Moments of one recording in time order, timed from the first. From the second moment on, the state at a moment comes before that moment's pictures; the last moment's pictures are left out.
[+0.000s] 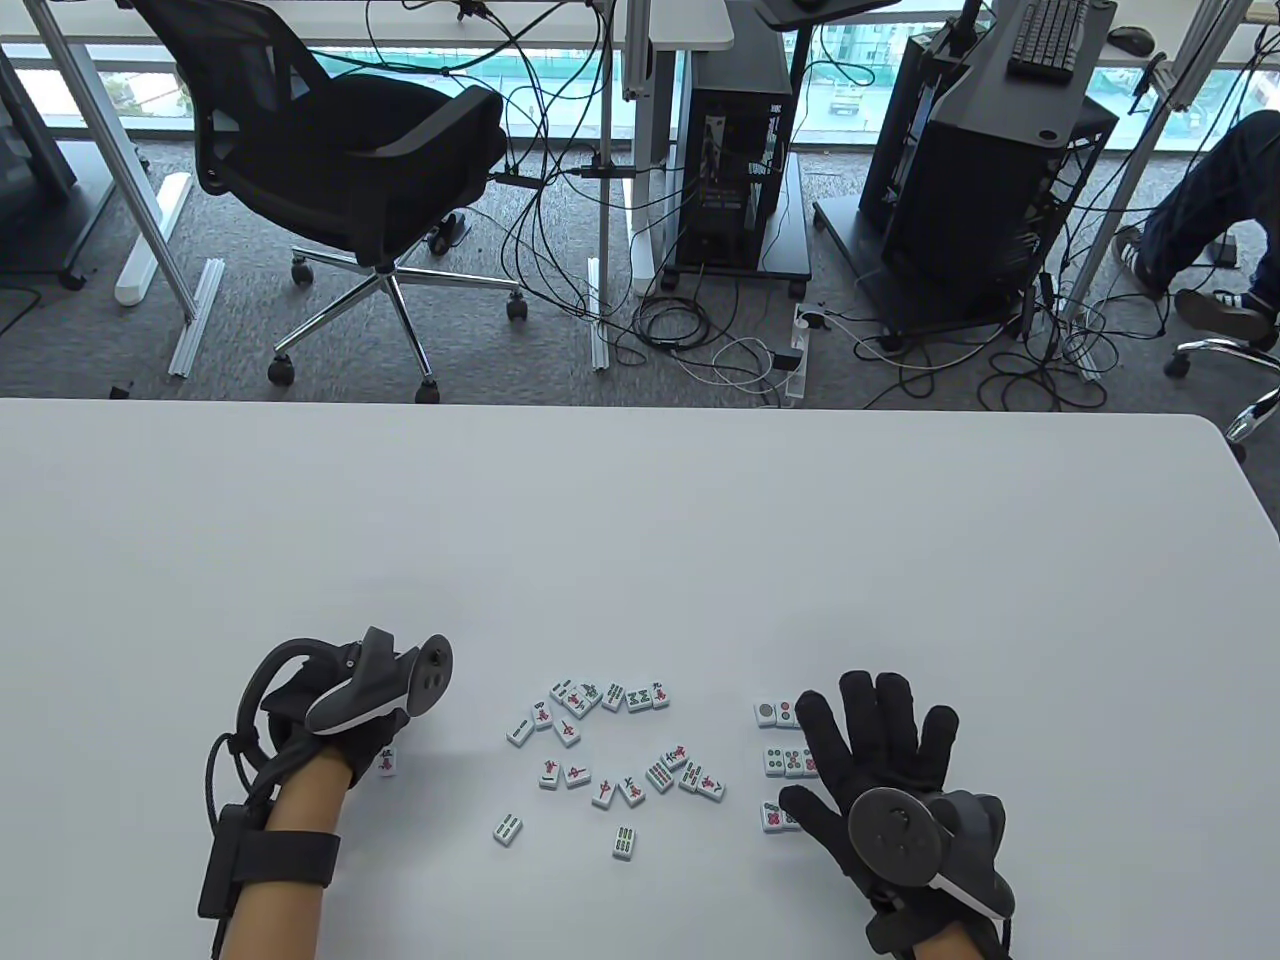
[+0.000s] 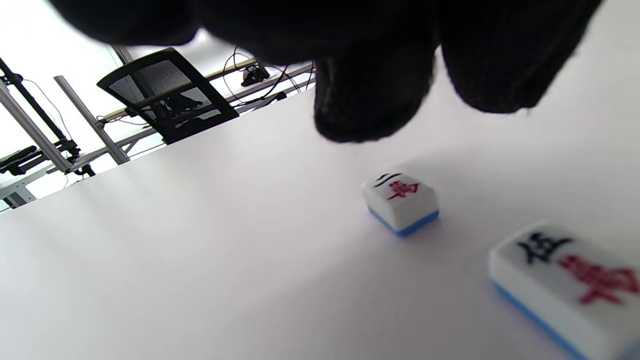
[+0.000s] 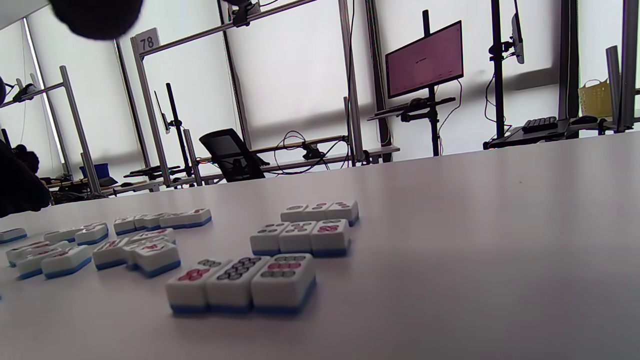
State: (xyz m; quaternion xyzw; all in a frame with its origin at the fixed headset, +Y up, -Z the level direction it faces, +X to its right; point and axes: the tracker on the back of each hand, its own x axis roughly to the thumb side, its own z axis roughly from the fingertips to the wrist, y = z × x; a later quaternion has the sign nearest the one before) left_hand -0.224 -0.730 -0.330 -0.07 -0.08 -0.18 0.98; right_hand 0.207 -0.721 -0.237 0.16 -0.05 0.98 0.11
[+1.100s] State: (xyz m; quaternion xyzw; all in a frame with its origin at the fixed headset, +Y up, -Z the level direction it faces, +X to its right) left_hand -0.010 -0.760 -0.289 -0.10 -0.26 -0.22 0.93; right_hand 0.208 -0.724 -0.237 0.17 -0.05 0.98 0.12
